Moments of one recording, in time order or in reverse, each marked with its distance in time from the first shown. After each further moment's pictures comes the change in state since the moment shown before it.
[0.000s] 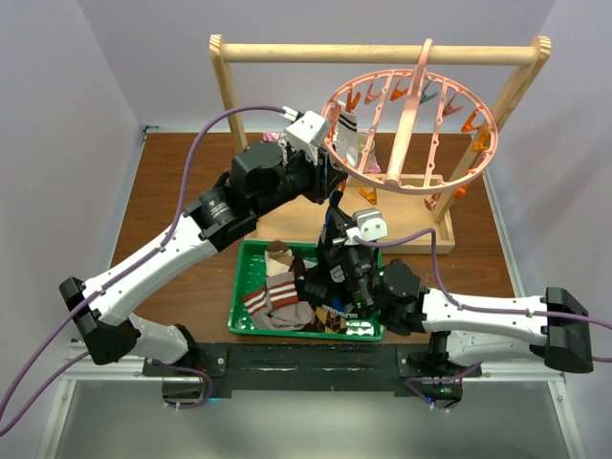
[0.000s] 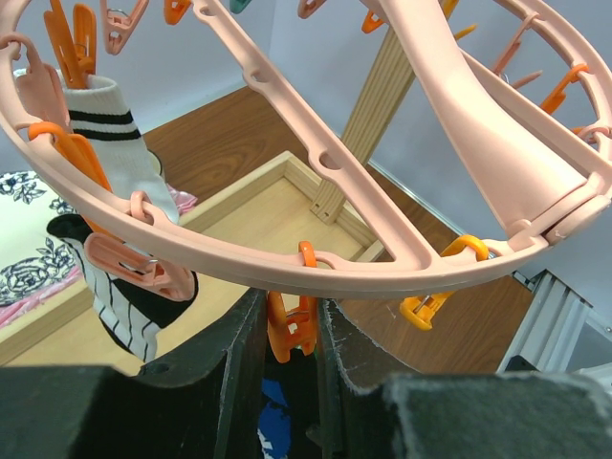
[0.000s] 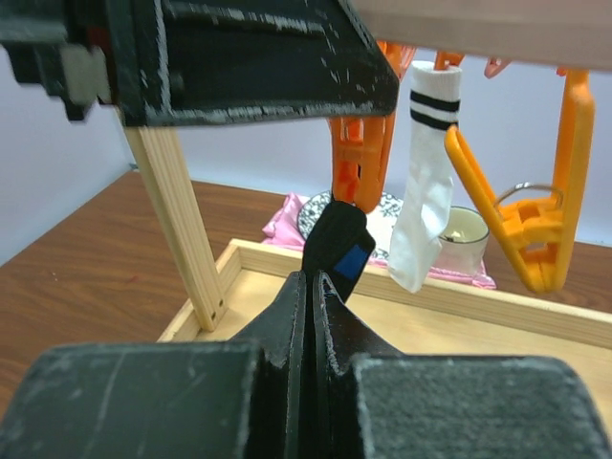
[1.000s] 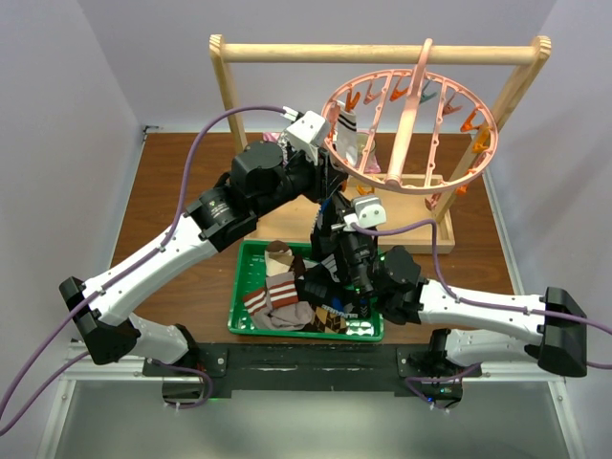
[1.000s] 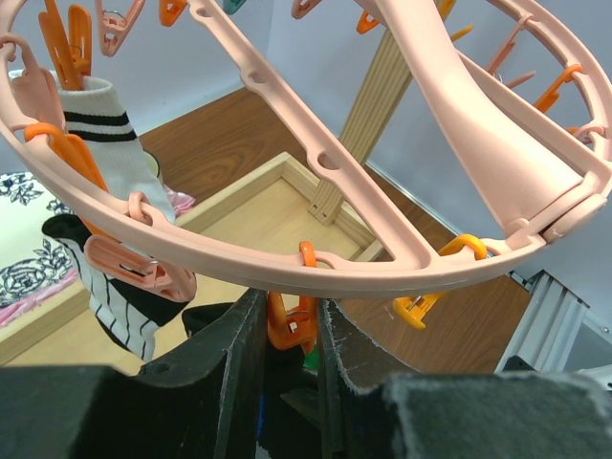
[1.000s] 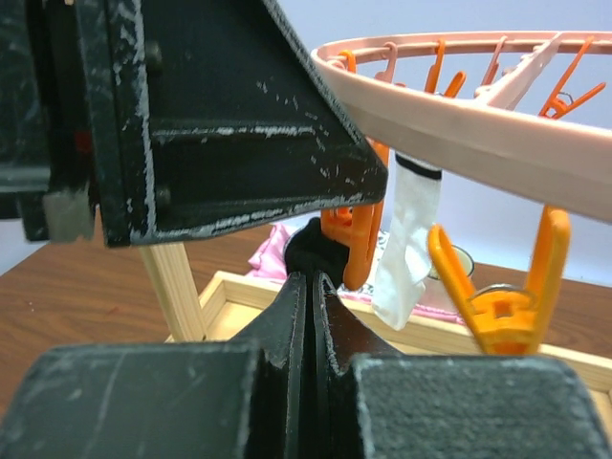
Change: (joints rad) left arm -0.003 0.000 0.000 0.002 0.003 -0.003; right arm -0.085 0.035 0.069 0.014 -0.080 -0.058
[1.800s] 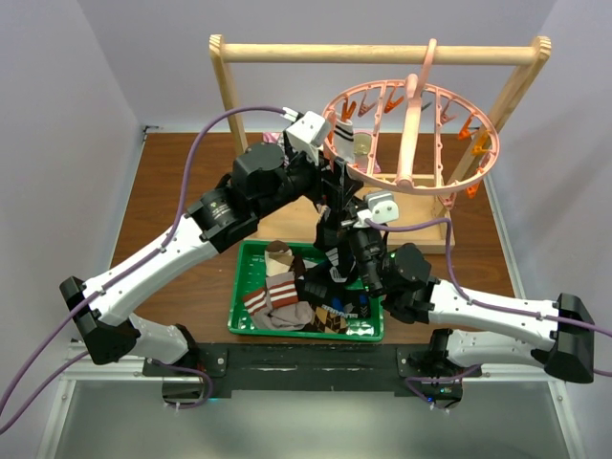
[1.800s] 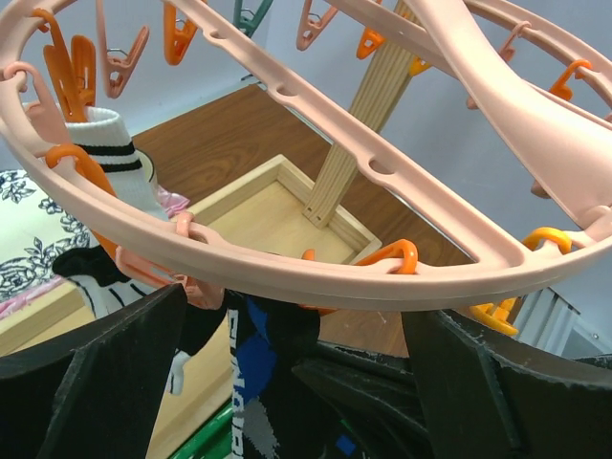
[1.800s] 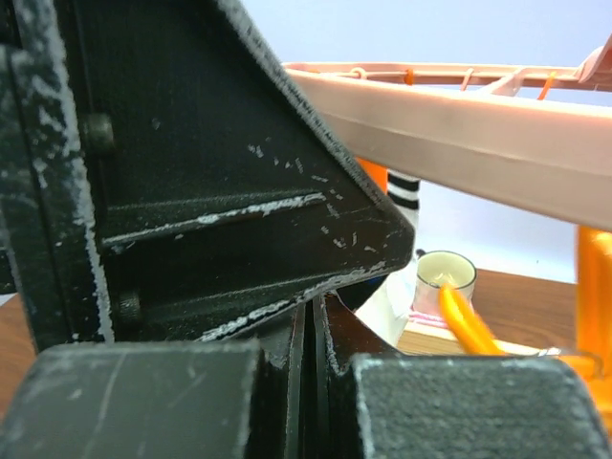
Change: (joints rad) left arm -0.010 0.000 -0.004 0.012 -0.017 -0.022; right arm -0.033 -0.063 0.010 -0.071 -0.045 0.053
